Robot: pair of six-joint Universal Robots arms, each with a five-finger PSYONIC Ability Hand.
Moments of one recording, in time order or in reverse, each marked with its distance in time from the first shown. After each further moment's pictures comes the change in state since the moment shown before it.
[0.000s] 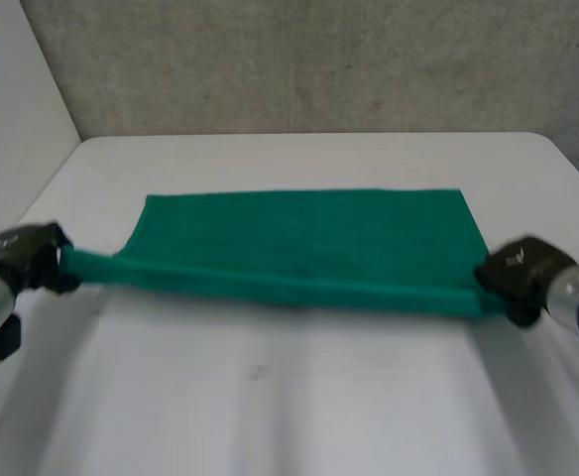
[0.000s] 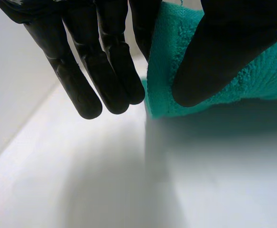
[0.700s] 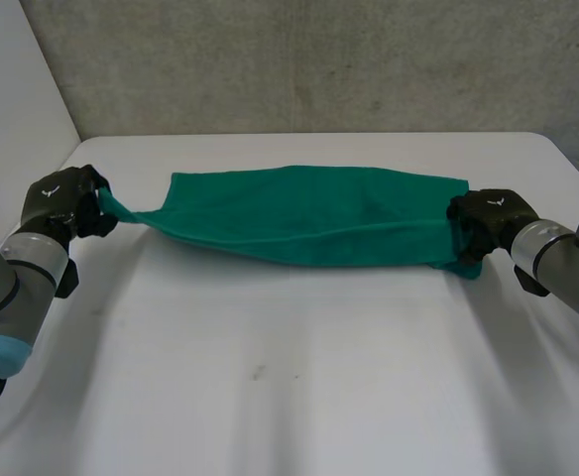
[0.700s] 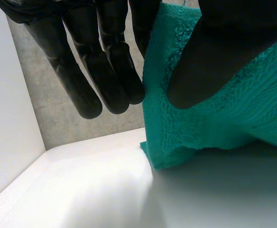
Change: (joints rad) left arm -0.136 -0.256 0.153 0.464 -0.017 -0.167; right arm 0.013 0.347 -0.360 -0.276 -0.125 0.564; left_hand 0.000 0.000 0.000 0.000 0.000; right_hand -0.282 -0.374 -0.389 -0.396 -0.346
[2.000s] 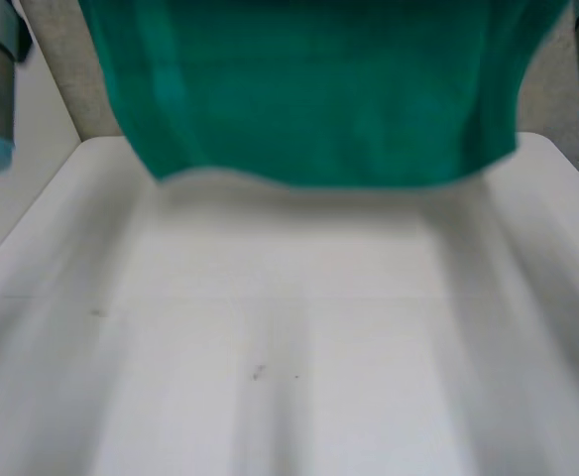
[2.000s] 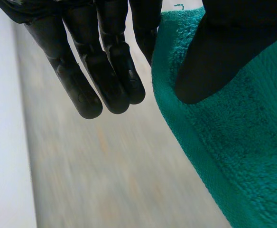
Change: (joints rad) left arm -0.112 -0.049 0.823 -0.105 -0.102 0.046; right arm 0.156 -0.098 -0.677 -0.155 0.338 -0.371; left_hand 0.000 0.000 0.000 0.000 0.000; right_hand 0.289 0.374 0.392 0.395 0.350
